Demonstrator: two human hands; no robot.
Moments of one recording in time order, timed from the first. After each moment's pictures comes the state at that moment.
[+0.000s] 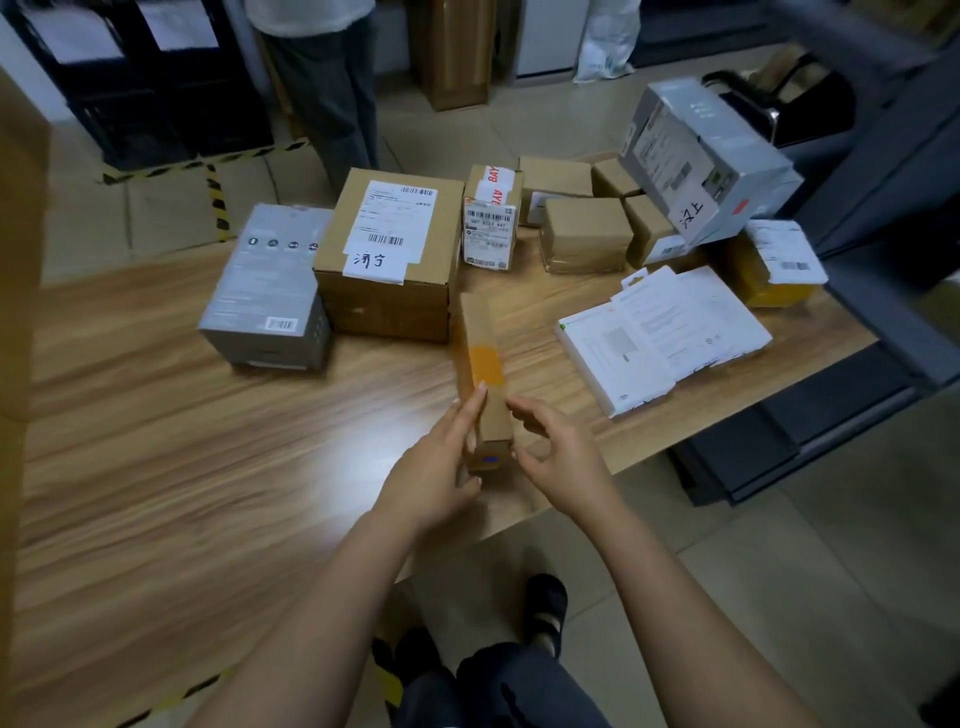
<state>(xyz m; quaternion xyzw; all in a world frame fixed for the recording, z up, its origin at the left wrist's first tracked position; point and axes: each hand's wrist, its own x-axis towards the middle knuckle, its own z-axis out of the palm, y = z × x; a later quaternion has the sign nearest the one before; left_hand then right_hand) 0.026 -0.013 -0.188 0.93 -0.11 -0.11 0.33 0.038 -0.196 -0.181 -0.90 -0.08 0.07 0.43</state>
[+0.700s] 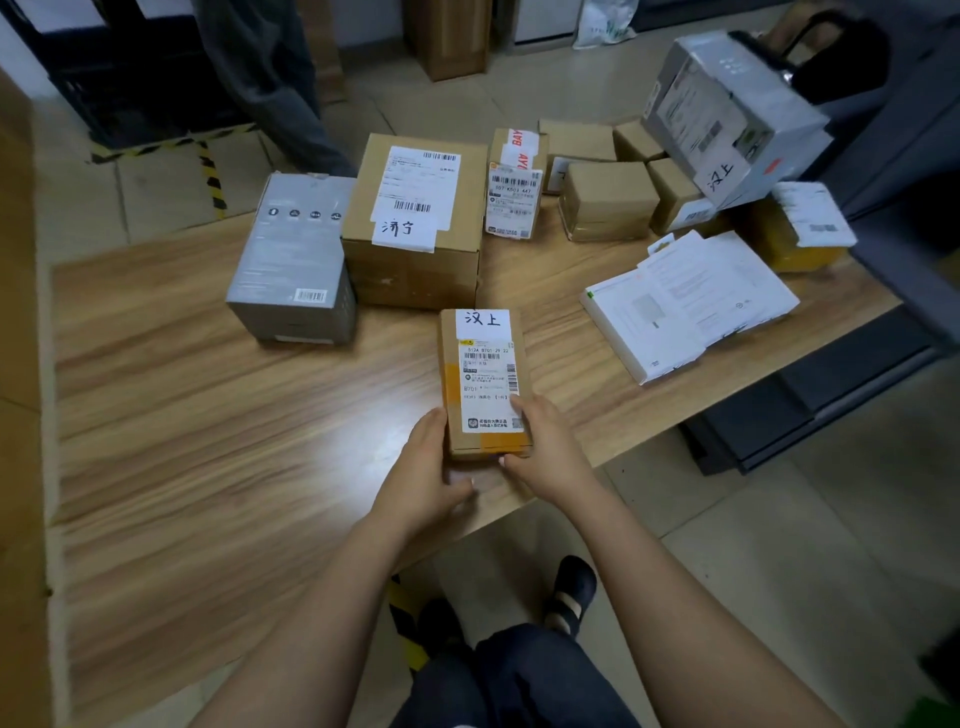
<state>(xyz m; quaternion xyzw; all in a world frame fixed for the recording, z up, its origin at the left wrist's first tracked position) -0.002 0.038 -0.222 0.90 -0.03 -0.14 0.41 0.022 -0.139 -0.215 -0.93 0.01 0.17 0.33</state>
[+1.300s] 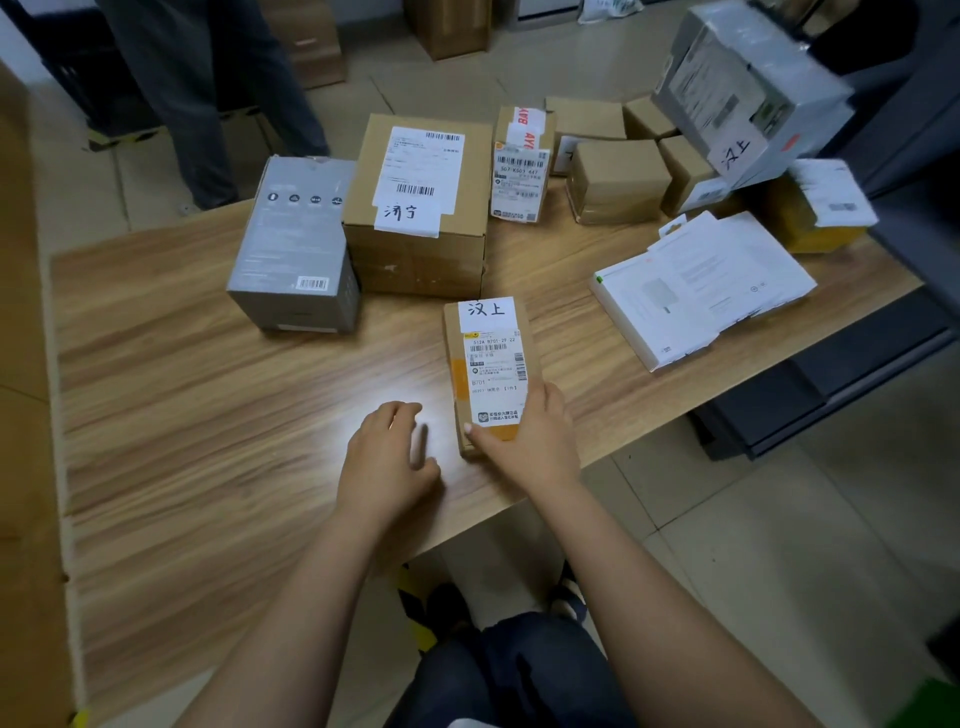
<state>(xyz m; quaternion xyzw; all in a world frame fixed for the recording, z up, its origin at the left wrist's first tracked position) -0.005 0.075 -0.229 0.97 0.01 -0.06 0.25 0.017 -0.104 -0.217 -0.94 0.11 0.11 0.29</state>
